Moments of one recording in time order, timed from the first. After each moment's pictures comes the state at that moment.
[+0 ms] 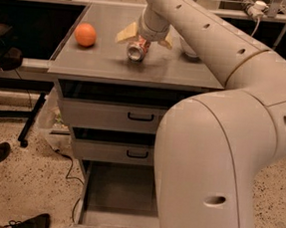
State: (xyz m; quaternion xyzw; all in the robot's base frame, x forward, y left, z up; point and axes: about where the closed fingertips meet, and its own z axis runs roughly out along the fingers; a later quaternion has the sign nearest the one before) arm 0.829 0.003 0.866 -0.07 0.95 0.10 0.30
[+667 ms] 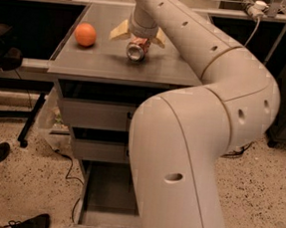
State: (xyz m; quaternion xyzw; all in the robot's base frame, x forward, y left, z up) arm 0.851 0.023 0.859 -0.04 0.95 0.09 0.29
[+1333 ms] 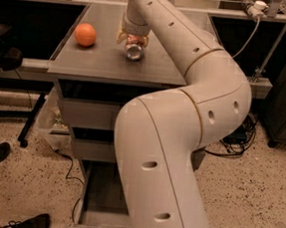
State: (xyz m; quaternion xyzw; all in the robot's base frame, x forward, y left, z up) arm 0.867 0.050 0.856 -0.04 0.95 0.09 0.28
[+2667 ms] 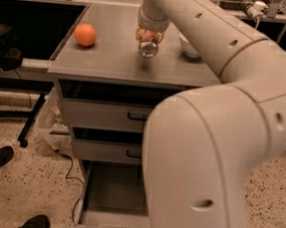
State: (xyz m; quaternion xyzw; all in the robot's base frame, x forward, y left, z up) arm 0.829 -0.004 0.895 0.01 0.95 0.07 0.31
